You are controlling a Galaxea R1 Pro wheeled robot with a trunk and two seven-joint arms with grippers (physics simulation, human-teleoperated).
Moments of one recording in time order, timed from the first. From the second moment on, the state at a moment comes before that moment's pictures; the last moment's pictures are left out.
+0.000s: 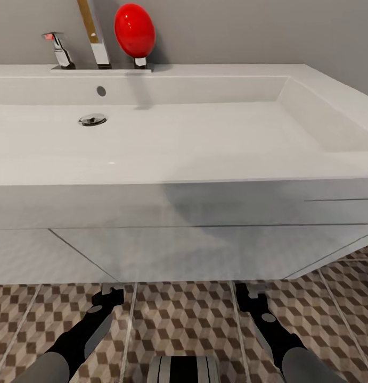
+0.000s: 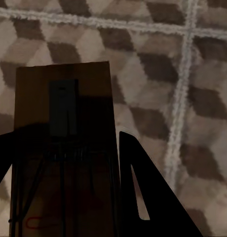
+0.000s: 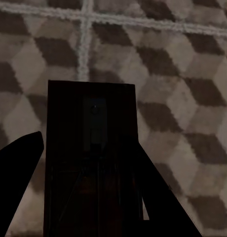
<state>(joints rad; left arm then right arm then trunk) -0.56 0.12 -0.37 -0.62 0.48 0.05 0.30 -0.63 0.01 -0.16 -0.34 0.26 -0.16 -0.03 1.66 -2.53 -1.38</state>
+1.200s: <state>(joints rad) -0.56 0.12 -0.37 -0.62 0.48 0.05 0.29 -0.63 0.01 -0.16 -0.34 0.26 -0.16 -0.03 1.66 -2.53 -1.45</state>
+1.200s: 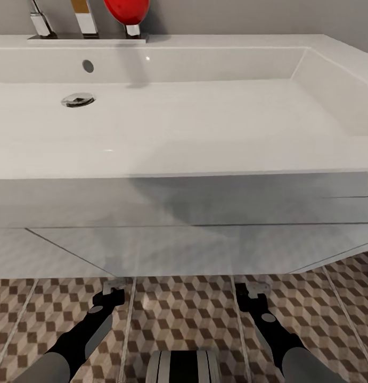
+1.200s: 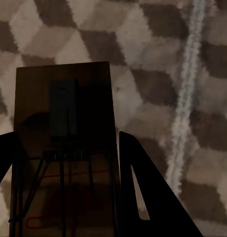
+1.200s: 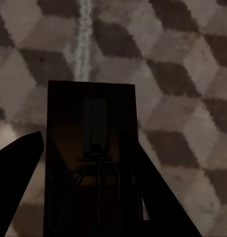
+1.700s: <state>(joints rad) -0.56 0.12 -0.37 -0.62 0.48 0.05 0.29 -0.63 0.01 -0.16 -0.35 0.26 -0.16 -0.03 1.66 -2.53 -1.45</state>
